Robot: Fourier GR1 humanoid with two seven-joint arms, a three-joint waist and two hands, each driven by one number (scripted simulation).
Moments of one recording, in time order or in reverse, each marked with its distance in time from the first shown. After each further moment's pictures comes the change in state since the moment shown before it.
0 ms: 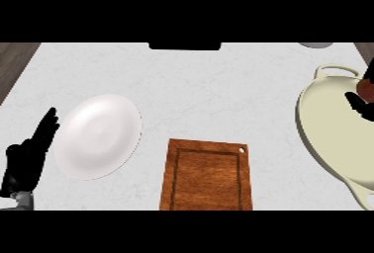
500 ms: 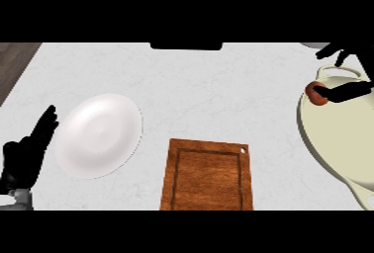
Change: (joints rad) left arm -0.018 0.000 0.019 0.010 0.005 -0.026 0.001; right arm -0.237 0.109 0.055 0.464 0.113 -0.046 -0.122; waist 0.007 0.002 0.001
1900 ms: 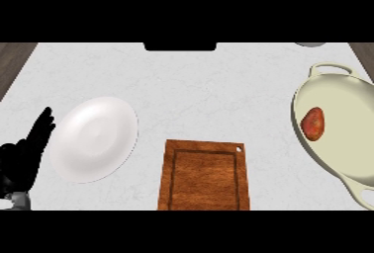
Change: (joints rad) left arm 0.019 -0.028 0.031 -0.039 -0.030 -0.009 0.029; right arm -0.047 -0.096 -0.384 0.272 -0.505 0.471 -0.140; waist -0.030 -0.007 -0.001
